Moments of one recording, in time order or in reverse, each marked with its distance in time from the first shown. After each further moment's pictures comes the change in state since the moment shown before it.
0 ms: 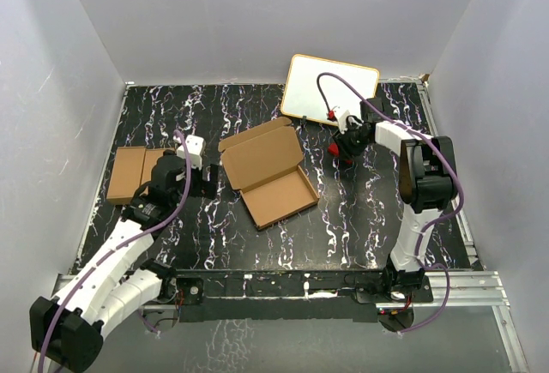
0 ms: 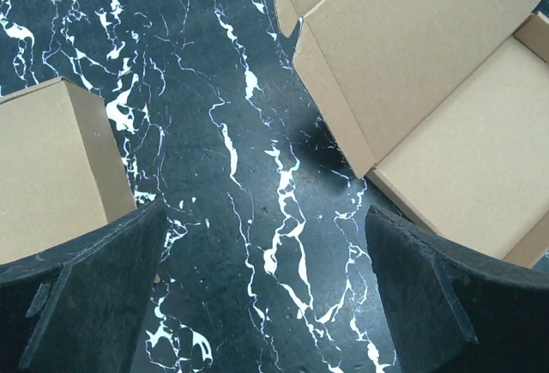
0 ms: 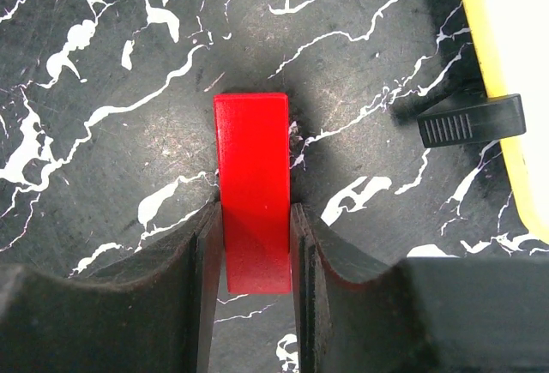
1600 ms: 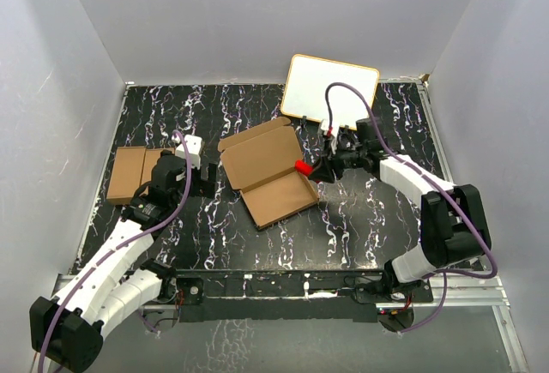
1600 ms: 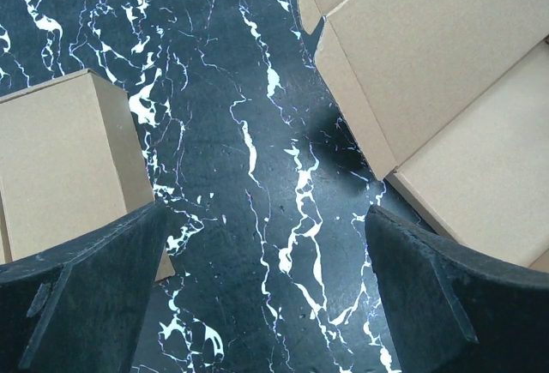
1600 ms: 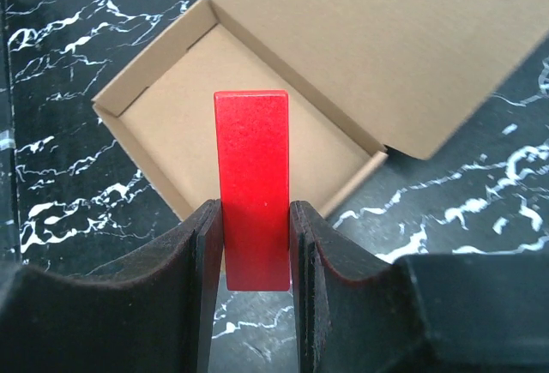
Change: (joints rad) left arm 0.000 0.006 0.000 -0.007 -0.060 0.003; right arm 0.117 -0.477 -0.423 0.252 -0.569 0.194
